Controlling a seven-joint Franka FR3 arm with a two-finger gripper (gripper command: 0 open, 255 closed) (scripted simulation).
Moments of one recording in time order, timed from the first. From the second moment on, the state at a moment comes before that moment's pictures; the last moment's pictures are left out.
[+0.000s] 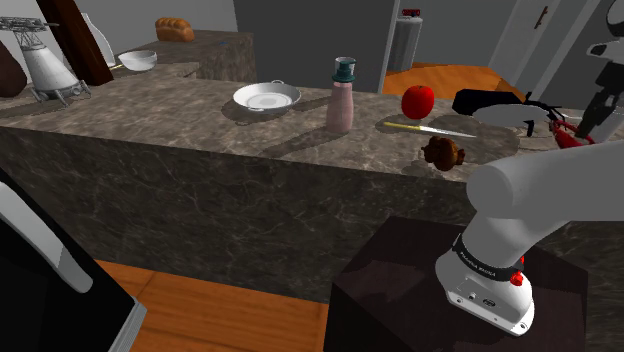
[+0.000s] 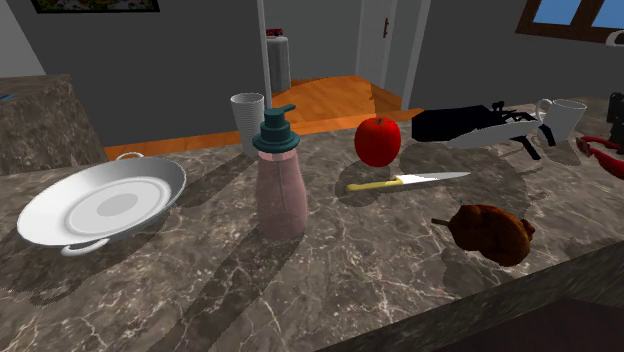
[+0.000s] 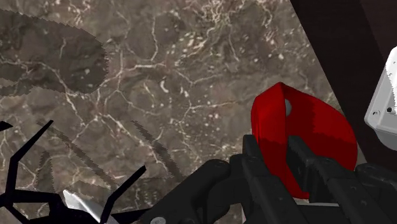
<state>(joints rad) -0.64 -0.80 -0.86 -2.40 -0.59 1.69 -1.20</state>
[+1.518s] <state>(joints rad) -0.63 -0.75 -0.99 -2.54 -0.67 1.89 -1.18</state>
